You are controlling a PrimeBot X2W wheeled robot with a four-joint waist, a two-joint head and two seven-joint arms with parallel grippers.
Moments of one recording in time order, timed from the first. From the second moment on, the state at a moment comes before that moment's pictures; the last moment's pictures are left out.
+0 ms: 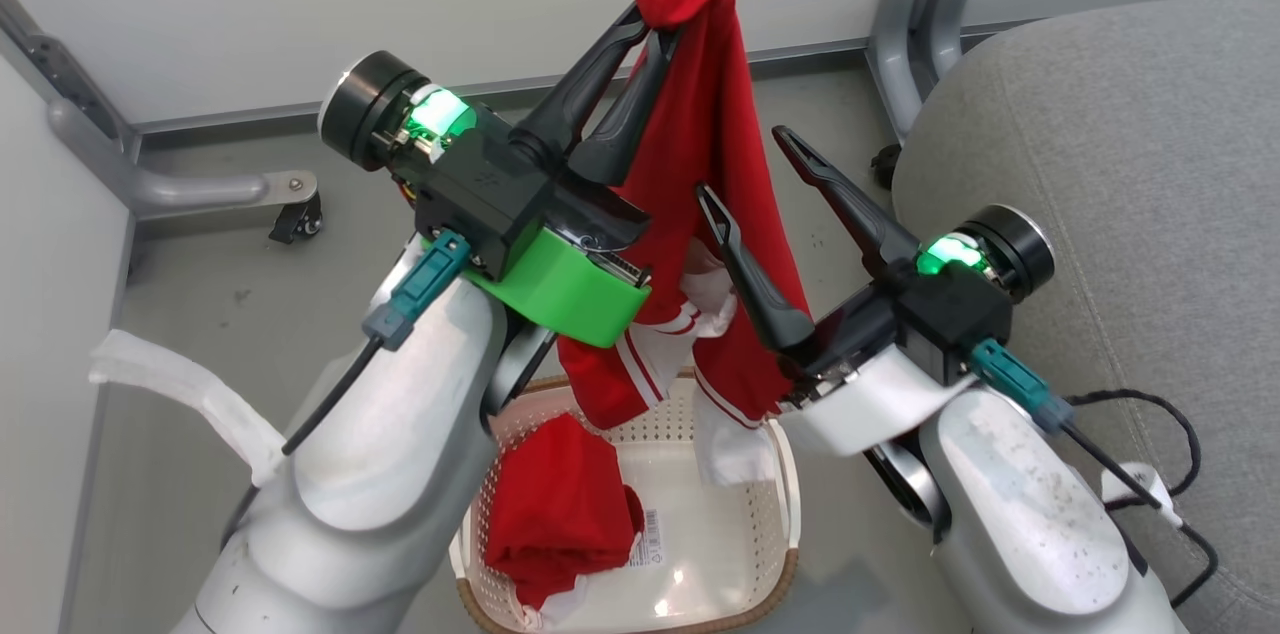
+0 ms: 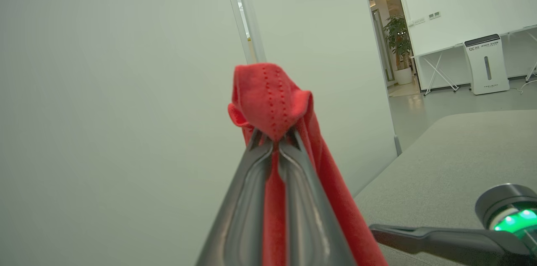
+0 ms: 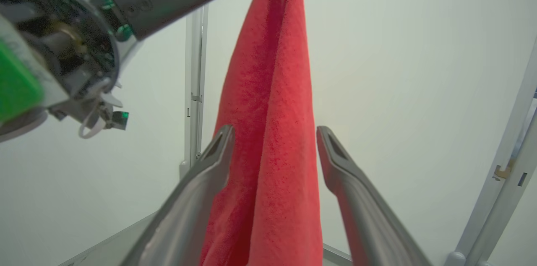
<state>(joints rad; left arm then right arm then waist) -0.71 0.09 -0.55 0.16 -0.23 -0.12 -0.26 -0.43 -0.05 0.39 0.05 0.09 0.13 -0.26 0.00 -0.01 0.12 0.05</state>
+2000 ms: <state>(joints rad) -0.62 0.08 -0.65 0.19 -0.22 -0.13 -0.26 -0.43 -0.05 0.30 0.28 0.19 0.13 -0.26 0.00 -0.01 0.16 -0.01</state>
